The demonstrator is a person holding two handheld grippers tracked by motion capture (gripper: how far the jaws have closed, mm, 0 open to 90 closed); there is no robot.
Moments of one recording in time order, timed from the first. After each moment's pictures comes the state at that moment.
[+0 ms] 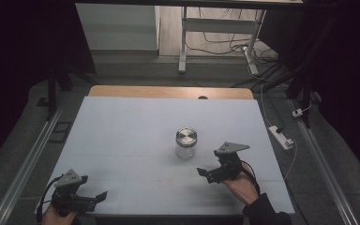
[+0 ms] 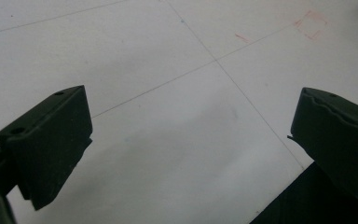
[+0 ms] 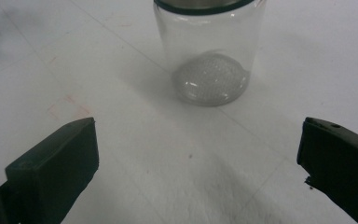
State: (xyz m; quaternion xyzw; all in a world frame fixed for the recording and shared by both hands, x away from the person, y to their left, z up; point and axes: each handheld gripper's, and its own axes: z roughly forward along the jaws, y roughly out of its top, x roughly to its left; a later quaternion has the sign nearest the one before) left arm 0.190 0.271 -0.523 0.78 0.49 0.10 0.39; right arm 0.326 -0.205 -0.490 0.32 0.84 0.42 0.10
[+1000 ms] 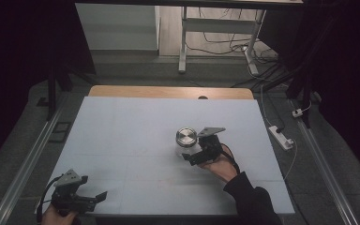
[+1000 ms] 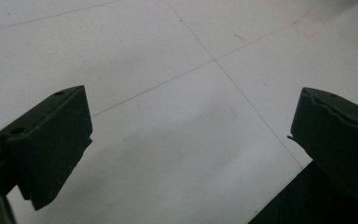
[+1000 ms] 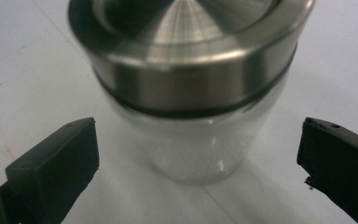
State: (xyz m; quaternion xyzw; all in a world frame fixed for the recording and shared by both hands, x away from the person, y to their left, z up) left arm 0.191 0.272 -0.524 0.78 0.48 0.10 0.39; right arm 0.385 -0.151 -0.504 0.31 0.86 0.39 0.11
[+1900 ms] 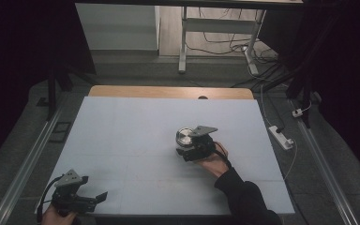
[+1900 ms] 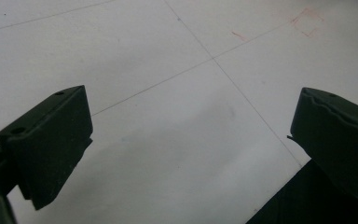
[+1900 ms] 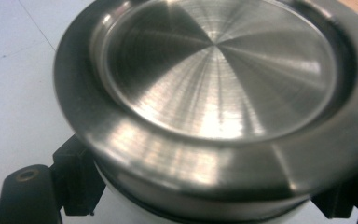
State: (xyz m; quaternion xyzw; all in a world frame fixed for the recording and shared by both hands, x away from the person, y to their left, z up) left arm 0.190 0.271 -0.524 0.78 0.48 0.10 0.39; right arm 0.391 -0.132 -0.510 0.27 0.86 0.41 0.15
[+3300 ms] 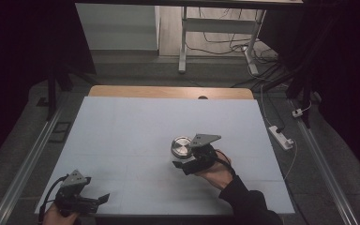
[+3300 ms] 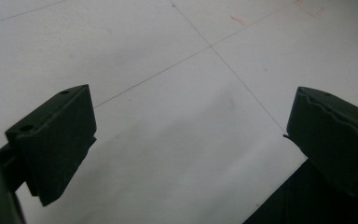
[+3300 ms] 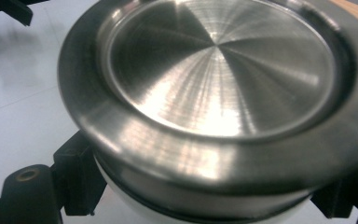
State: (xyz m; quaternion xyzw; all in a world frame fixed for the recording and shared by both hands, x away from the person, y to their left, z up) left arm 0.192 0.262 -0.525 0.80 0.47 0.10 0.36; right arm 0.339 -0.132 -0.478 0.21 0.87 0.44 0.10
